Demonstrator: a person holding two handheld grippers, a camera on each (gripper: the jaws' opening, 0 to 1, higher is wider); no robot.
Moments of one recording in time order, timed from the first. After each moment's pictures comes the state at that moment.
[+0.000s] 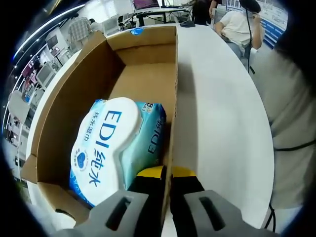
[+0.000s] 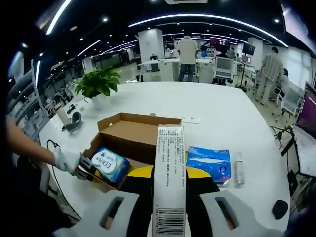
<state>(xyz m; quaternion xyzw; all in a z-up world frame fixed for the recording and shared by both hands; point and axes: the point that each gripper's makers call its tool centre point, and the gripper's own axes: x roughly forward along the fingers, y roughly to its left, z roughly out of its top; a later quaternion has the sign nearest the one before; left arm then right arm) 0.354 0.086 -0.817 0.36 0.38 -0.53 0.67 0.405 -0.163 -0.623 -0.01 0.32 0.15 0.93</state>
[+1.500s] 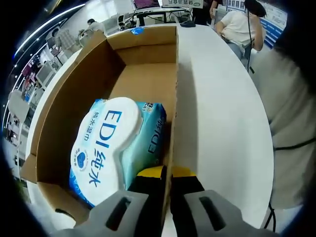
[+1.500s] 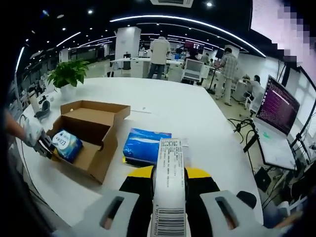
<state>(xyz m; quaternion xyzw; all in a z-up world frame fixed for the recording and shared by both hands) 0.354 0.085 -0.816 0.36 0.38 -0.53 0.66 0.378 -0.293 -0.649 -0.09 0.32 0.02 0.94</state>
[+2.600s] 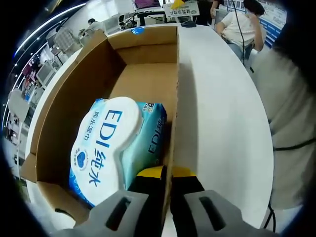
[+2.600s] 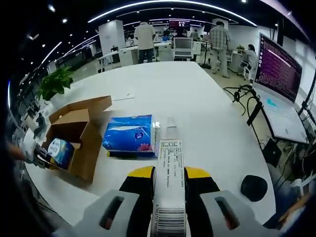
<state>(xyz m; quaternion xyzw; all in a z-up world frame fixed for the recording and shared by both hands) 0.354 0.085 -0.817 0.36 0.38 -0.53 0.67 0.395 -0.344 -0.700 0.01 0.40 0.01 0.92</state>
